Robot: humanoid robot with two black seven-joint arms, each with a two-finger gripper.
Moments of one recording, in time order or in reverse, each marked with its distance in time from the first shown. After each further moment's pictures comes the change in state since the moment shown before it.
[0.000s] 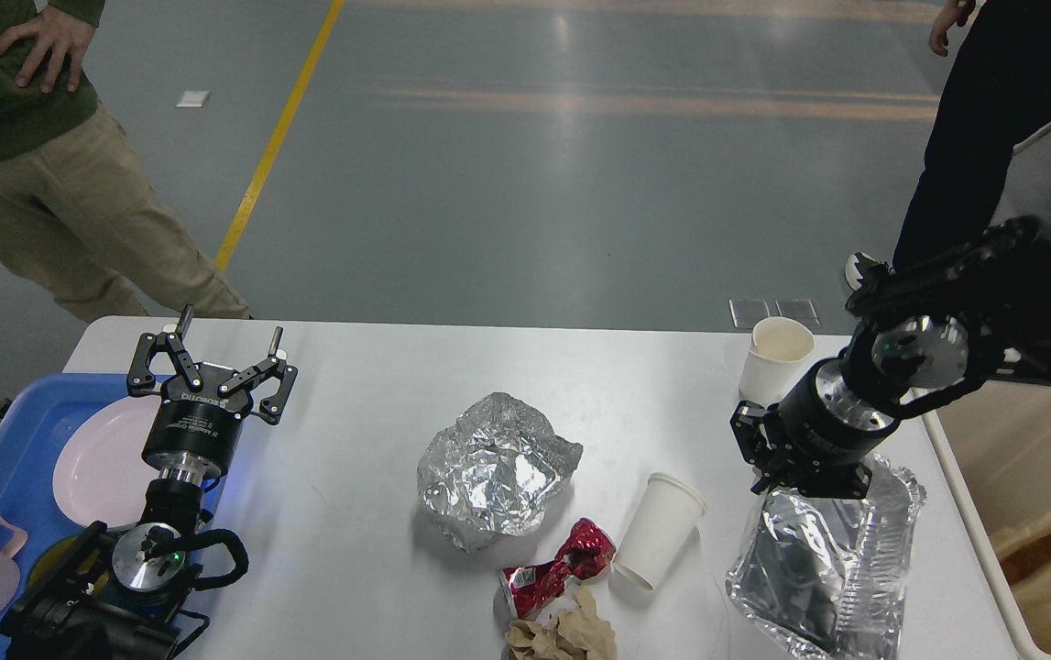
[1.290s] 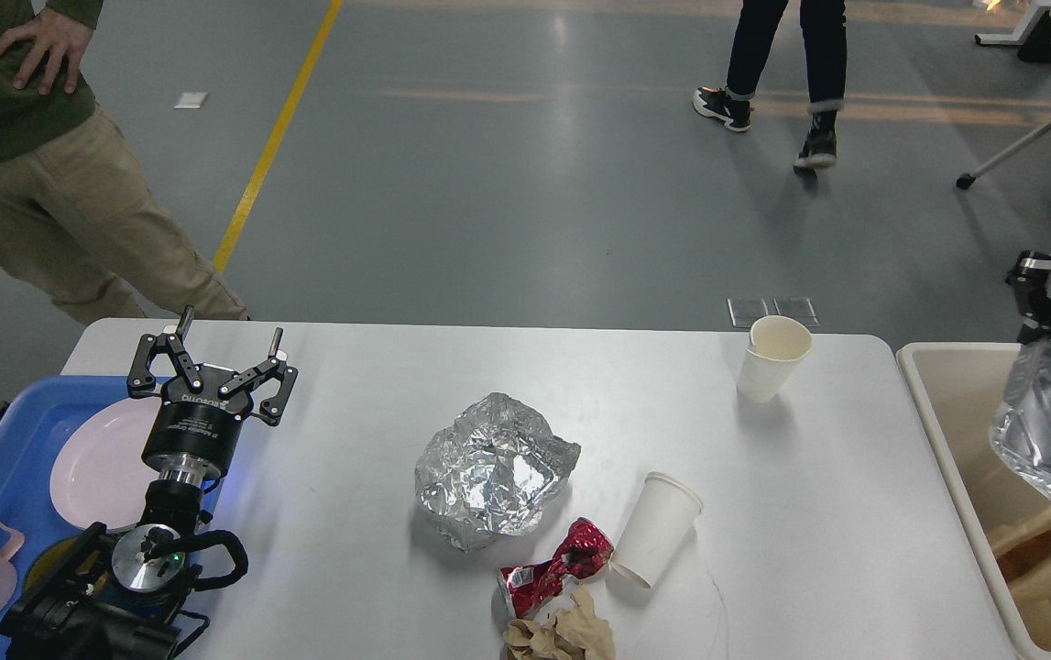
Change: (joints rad) left arm 0.002 -0.001 0.000 0.000 0.000 0.000 0.000; right arm 0.059 -0.327 -0.354 -0.382 -0.351 0.175 0.252
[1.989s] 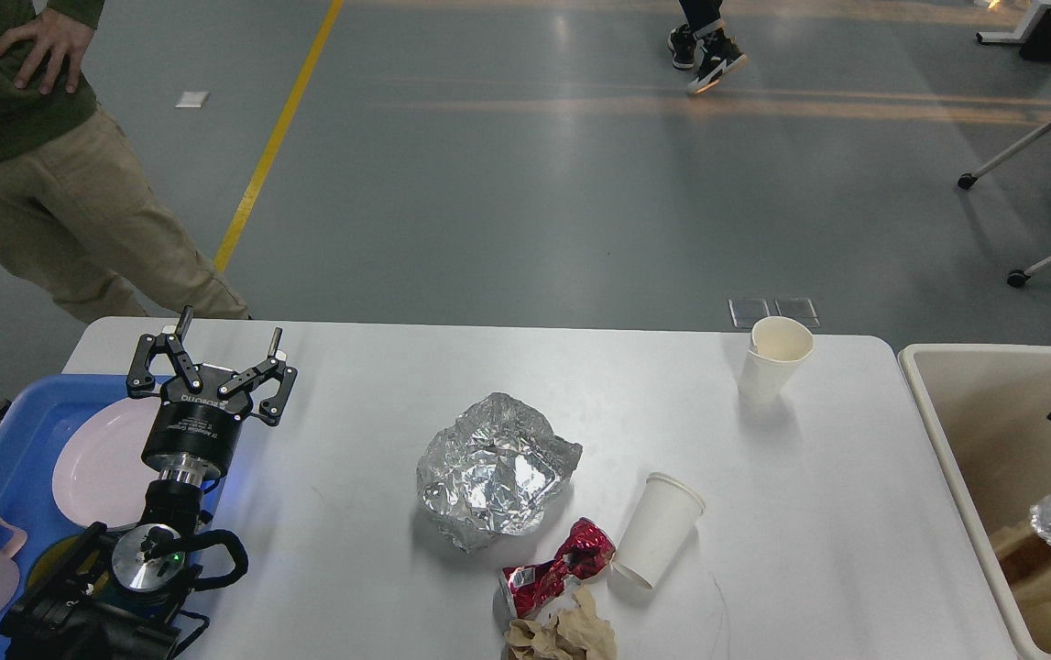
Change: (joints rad) left arm 0.000 0.001 0.000 0.000 0.000 0.000 0.000; right arm -1.138 0.150 0.503 -0.865 0.011 -0.624 -0.006
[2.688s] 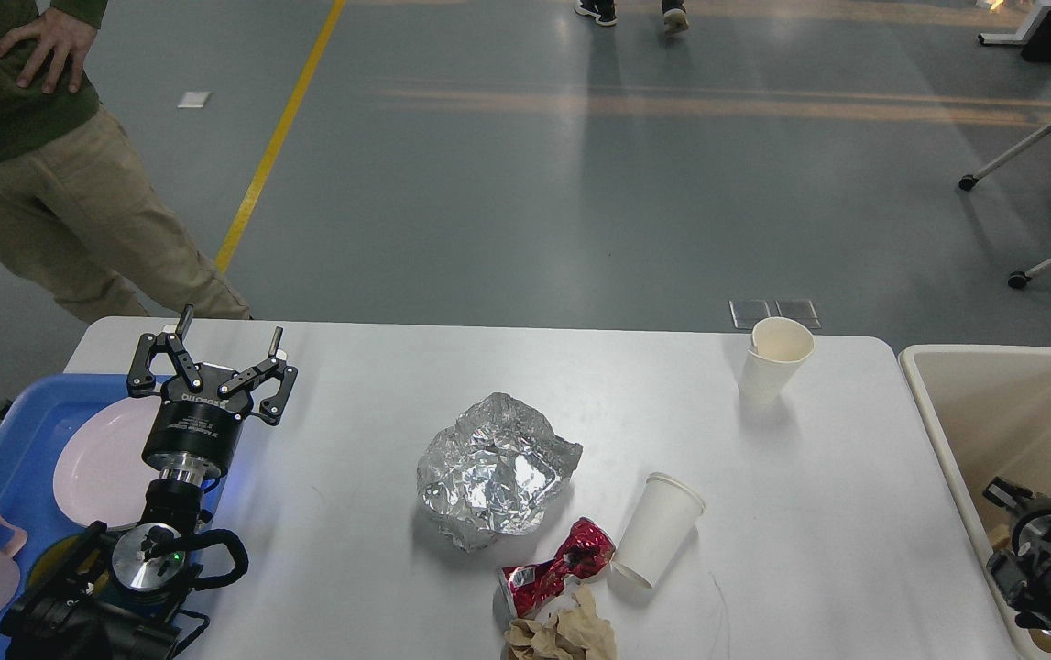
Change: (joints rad) left arm -0.001 0.000 0.000 0.000 0.000 0.000 0.000; right arm -0.238 0.171 0.053 -0.177 0.002 -0.095 -0.024
